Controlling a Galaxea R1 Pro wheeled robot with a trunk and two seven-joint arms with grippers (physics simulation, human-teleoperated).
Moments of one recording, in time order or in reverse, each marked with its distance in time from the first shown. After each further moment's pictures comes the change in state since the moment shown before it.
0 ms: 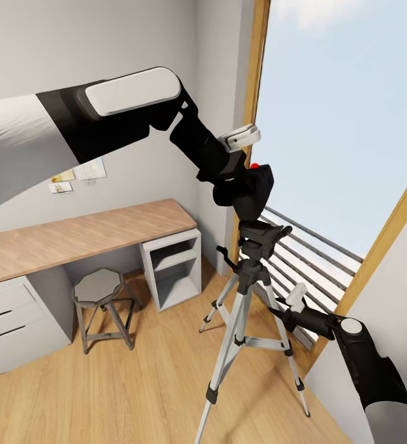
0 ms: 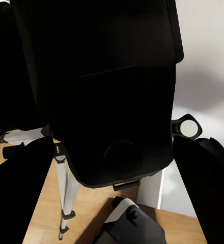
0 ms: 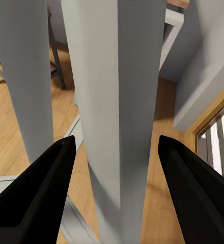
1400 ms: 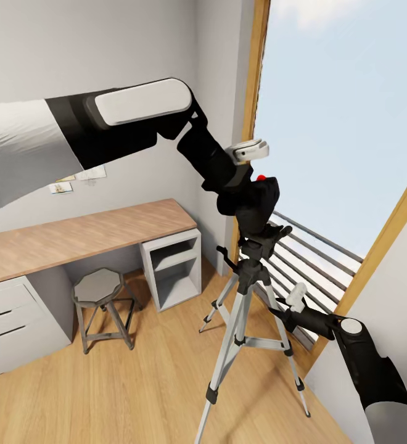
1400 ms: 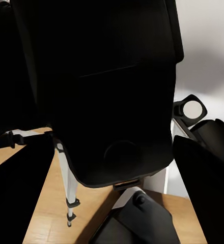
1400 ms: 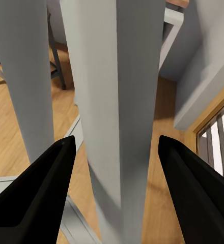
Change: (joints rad) left arm 0.000 -0.014 -0.042 -0.055 0.000 0.000 -0.004; right arm 0.002 0.000 0.002 -0.003 -0.005 0.009 -0.001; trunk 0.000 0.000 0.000
